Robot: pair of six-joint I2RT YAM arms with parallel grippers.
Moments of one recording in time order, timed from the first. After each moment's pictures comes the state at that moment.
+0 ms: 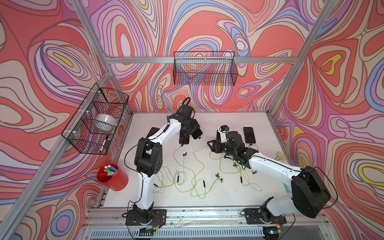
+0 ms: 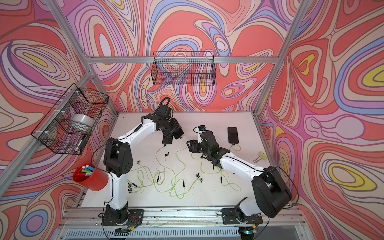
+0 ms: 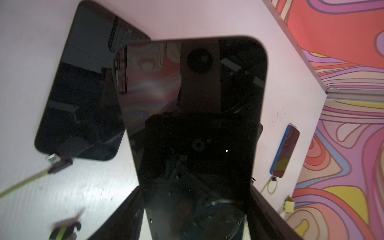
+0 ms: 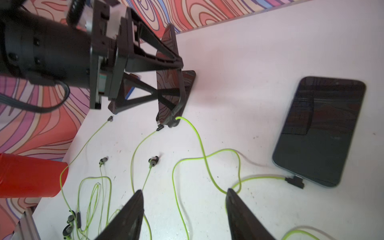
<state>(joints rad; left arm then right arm) -0.43 2.16 1.95 -0.80 0.18 -0.88 0.57 1.44 0.86 0.03 -0.10 0.47</state>
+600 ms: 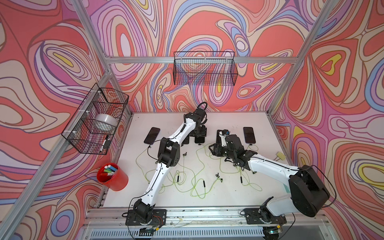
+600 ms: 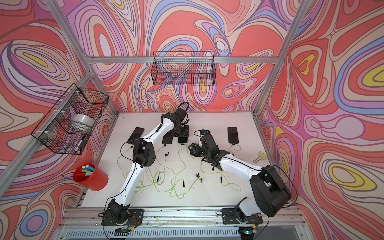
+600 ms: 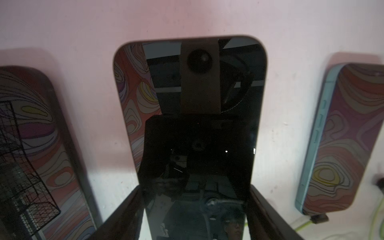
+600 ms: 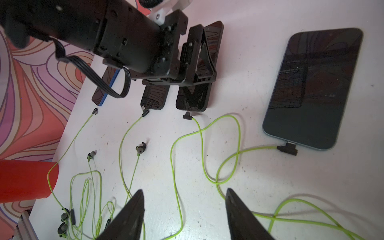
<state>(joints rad) -0.51 2.65 2.56 -1.16 0.07 -0.39 0.57 1.45 0.82 0.01 -0.09 0.54</state>
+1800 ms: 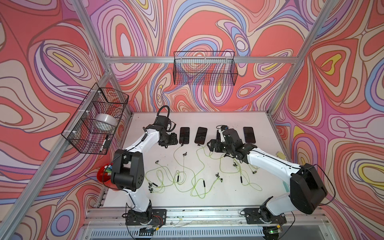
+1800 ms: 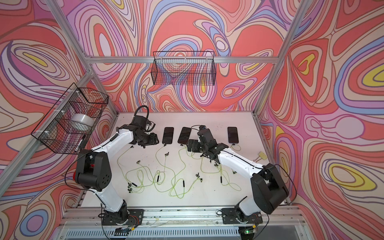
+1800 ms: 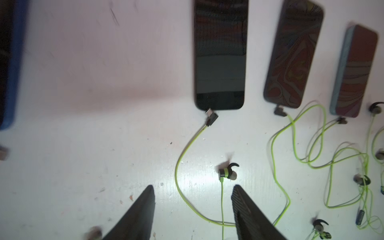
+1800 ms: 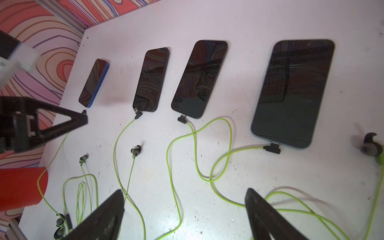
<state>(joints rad) -0.20 1.78 1.31 -0.74 0.22 -0.26 0.57 1.50 1.01 -0.23 -0.04 0.53</state>
